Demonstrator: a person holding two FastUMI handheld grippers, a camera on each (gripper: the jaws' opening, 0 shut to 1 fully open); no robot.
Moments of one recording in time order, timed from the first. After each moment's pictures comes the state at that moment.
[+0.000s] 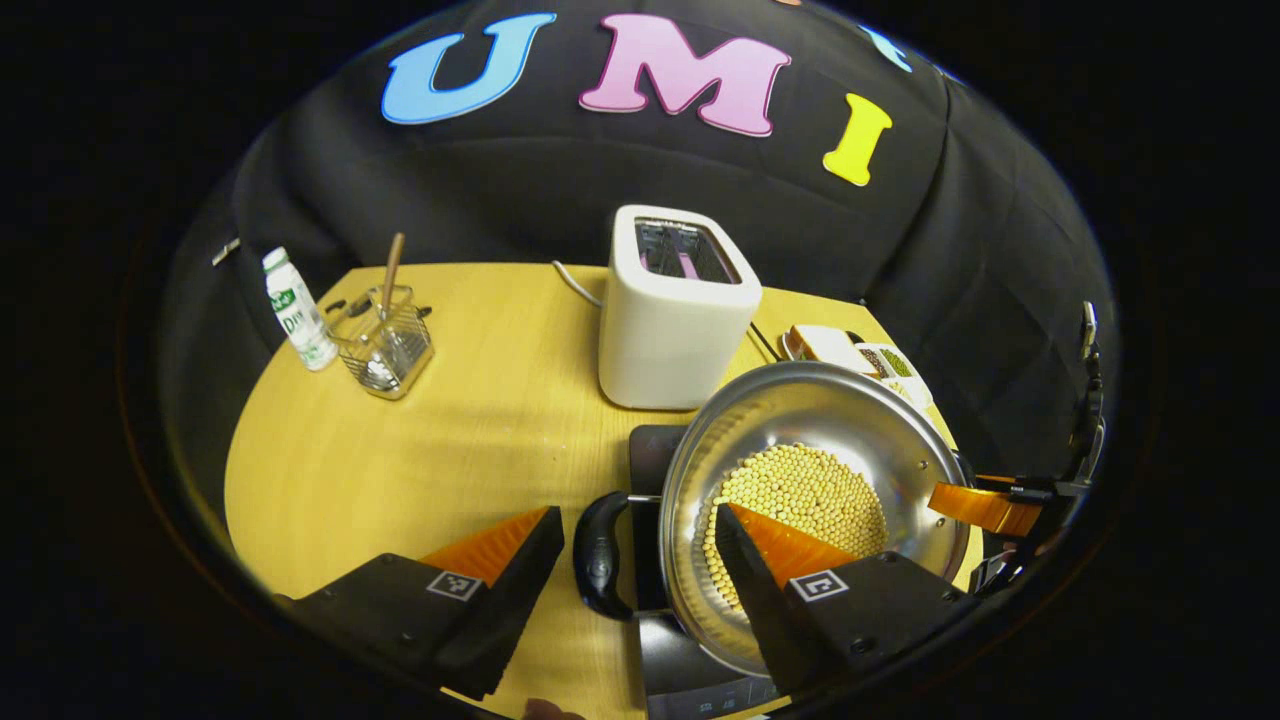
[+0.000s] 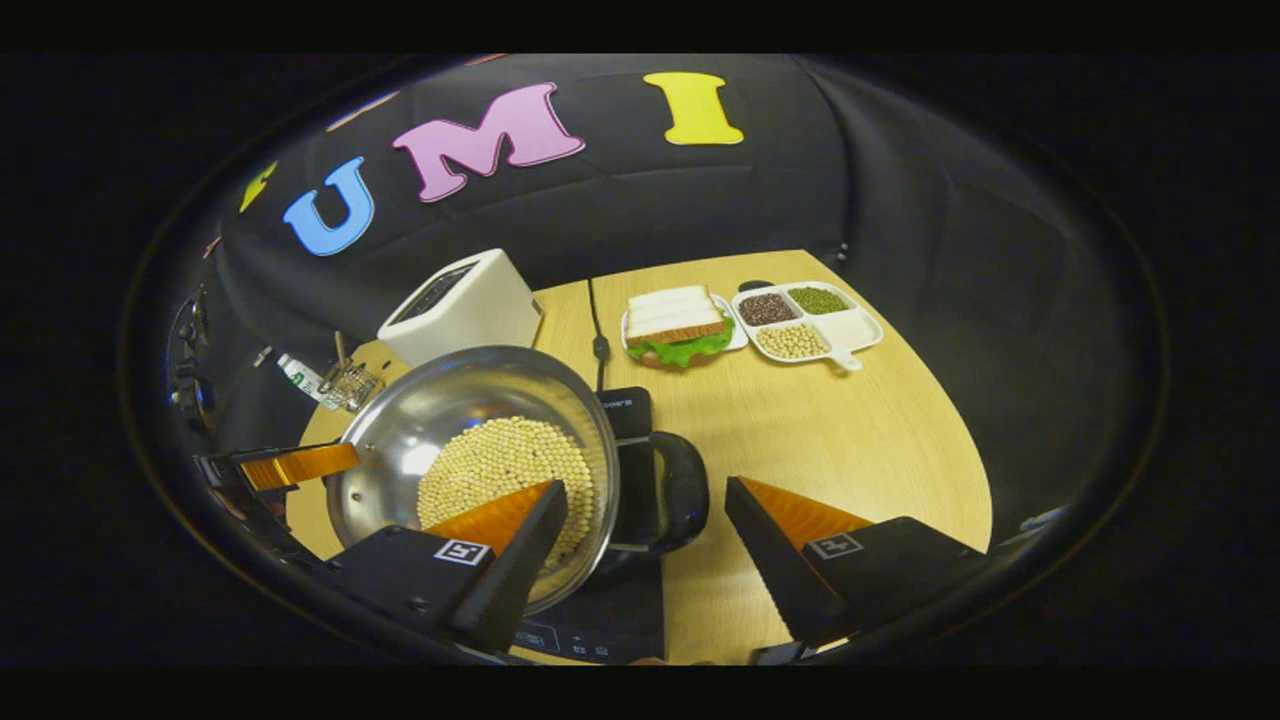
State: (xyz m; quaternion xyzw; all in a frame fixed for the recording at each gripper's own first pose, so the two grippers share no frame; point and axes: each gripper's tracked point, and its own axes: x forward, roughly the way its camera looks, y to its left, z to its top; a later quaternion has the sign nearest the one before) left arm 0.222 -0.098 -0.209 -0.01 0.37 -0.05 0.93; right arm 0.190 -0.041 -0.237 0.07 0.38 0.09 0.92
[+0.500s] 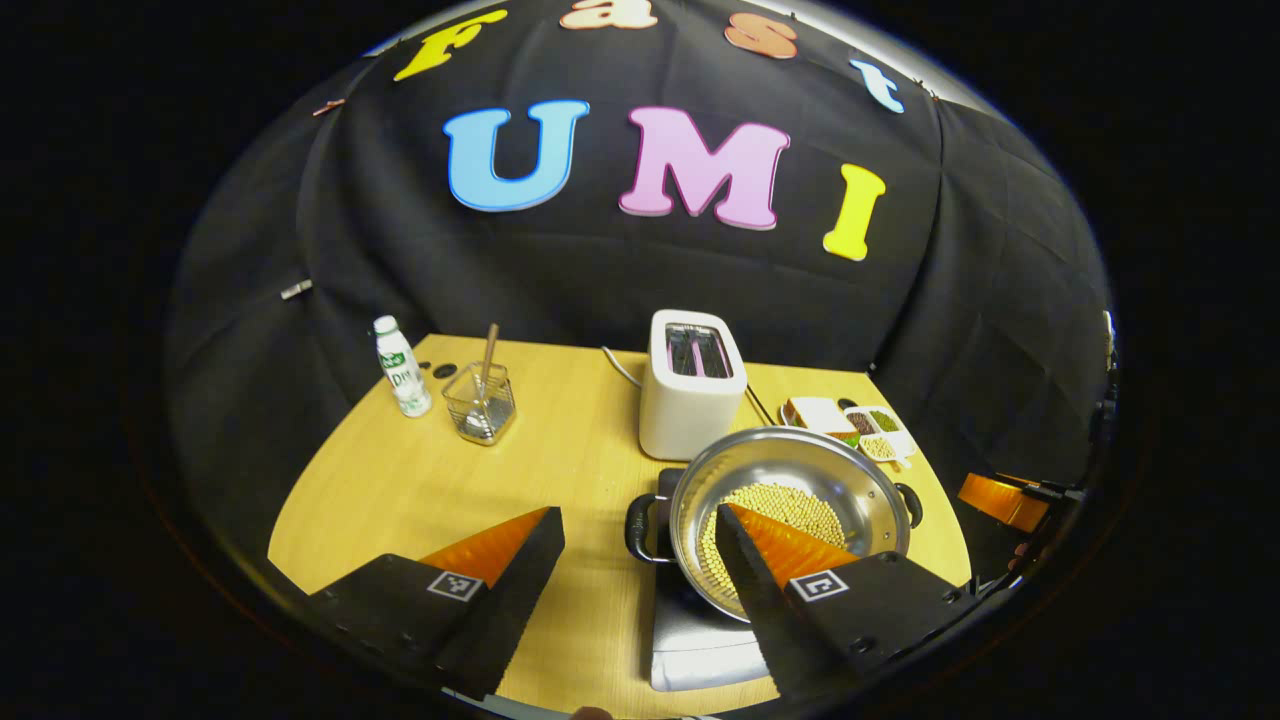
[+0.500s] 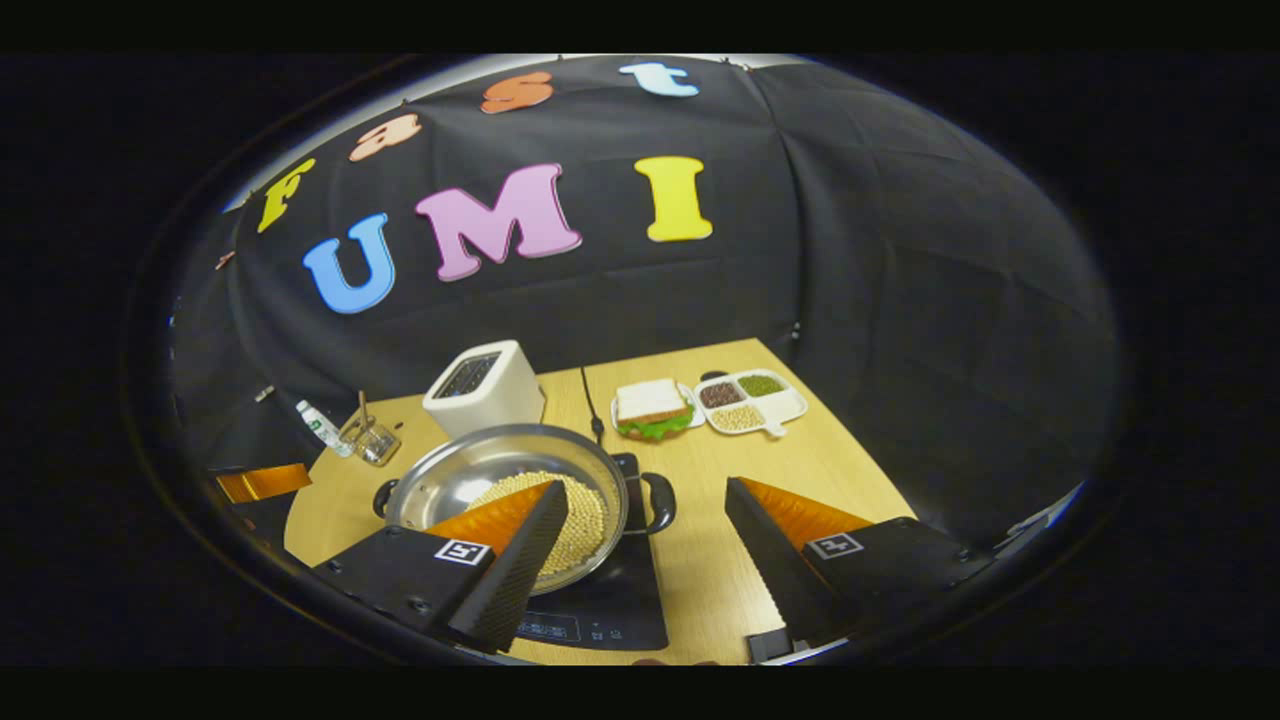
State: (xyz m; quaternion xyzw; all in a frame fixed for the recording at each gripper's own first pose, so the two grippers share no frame) left arm 0.139 -0.078 -0.093 -0.01 0.24 0.00 0.97; right arm 0.149 -0.073 -0.112 0.07 0.22 0.03 0.97
